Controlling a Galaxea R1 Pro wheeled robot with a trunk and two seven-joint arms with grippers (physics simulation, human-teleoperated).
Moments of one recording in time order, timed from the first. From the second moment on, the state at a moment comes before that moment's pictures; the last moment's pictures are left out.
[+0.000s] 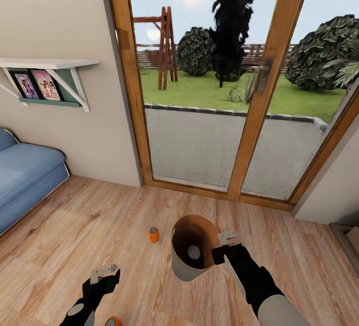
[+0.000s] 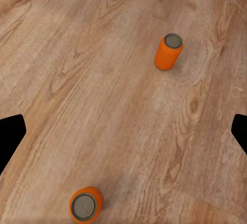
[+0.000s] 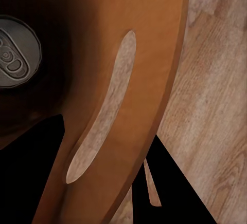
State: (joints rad) left arm -0.37 0.03 0.17 -0.51 0.05 -0.15 -0.04; right arm -0.55 0.07 0.16 -0.76 0.08 0.62 -0.03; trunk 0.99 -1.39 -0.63
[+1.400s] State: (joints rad) left arm -0.37 0.03 0.17 -0.51 0.05 -0.16 -0.04; right arm -0.55 0.07 0.16 -0.76 0.09 0.62 -0.03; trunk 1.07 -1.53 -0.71
